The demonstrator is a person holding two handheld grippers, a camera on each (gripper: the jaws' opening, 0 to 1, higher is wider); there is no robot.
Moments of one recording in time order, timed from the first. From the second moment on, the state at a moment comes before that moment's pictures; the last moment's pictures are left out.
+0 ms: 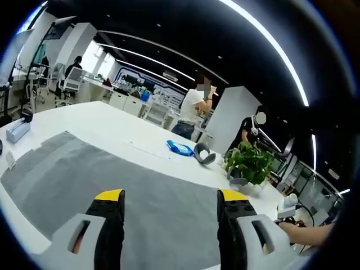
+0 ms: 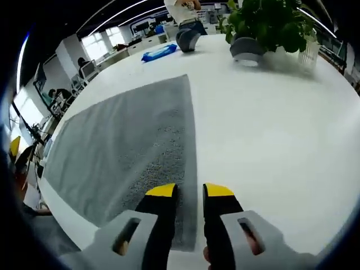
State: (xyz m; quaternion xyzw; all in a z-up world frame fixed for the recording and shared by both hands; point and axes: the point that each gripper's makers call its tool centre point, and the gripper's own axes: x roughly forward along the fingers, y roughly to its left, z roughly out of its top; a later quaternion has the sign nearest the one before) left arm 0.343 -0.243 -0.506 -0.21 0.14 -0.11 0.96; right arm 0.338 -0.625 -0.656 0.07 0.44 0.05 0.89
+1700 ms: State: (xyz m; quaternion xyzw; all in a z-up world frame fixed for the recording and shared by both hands) left arm 0.314 -0.329 -0.539 -0.21 0.28 -0.28 0.90; right arm 0.354 -0.508 -0.579 0.01 0.32 0.25 0.91
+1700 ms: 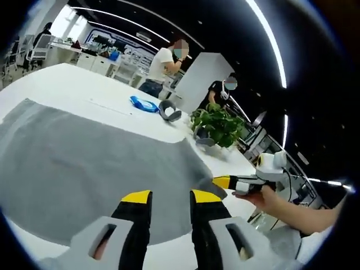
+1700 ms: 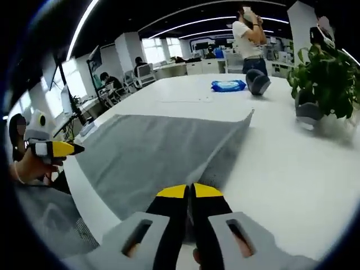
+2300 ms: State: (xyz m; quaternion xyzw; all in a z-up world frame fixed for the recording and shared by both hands) left arm 0.307 -0.345 -0.541 -0.25 0.30 -0.31 0.87; right arm 0.327 -0.436 -0.574 -0.09 0.31 0.34 0.88
